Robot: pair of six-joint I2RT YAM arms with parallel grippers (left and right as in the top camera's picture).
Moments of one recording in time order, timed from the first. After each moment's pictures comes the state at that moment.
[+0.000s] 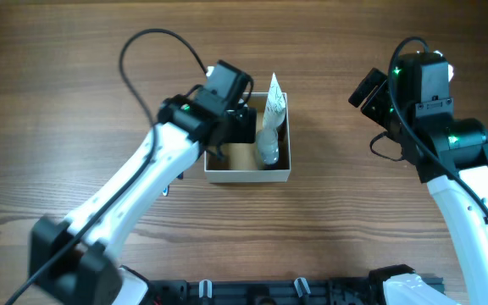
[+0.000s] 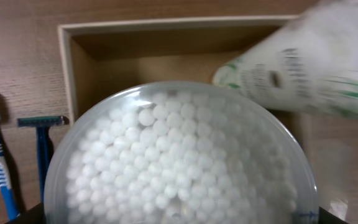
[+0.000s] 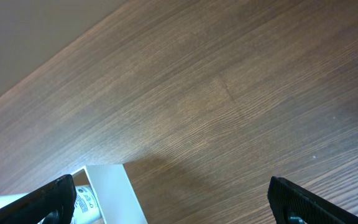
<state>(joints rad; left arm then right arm) -0.57 1.61 1.35 -0.86 -0.04 -0.48 0.19 1.26 1.31 -0.92 0.24 0.70</state>
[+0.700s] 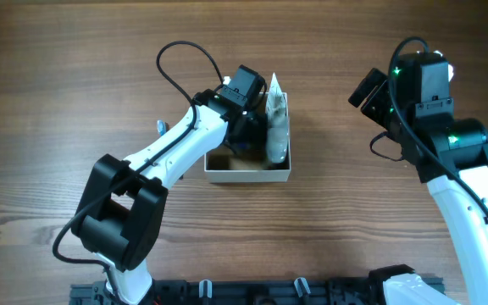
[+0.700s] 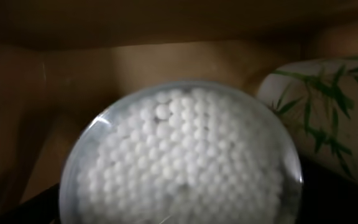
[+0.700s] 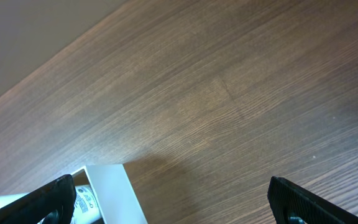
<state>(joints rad) -0.57 1.90 1.35 -0.70 -0.03 -0.50 0.19 1.26 1.31 -0.92 0.24 0.70</state>
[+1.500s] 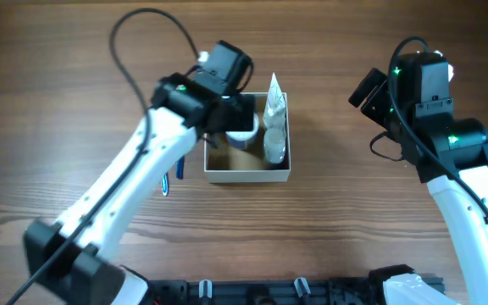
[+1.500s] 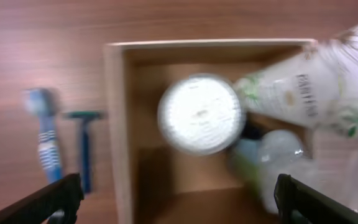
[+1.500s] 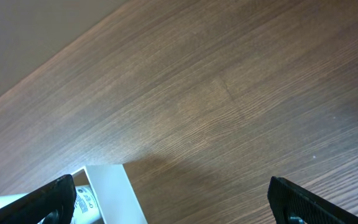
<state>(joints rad) -0.54 1.64 1.56 -1.10 -0.15 -0.50 0.19 1.26 1.31 -0.92 0.24 0.70</state>
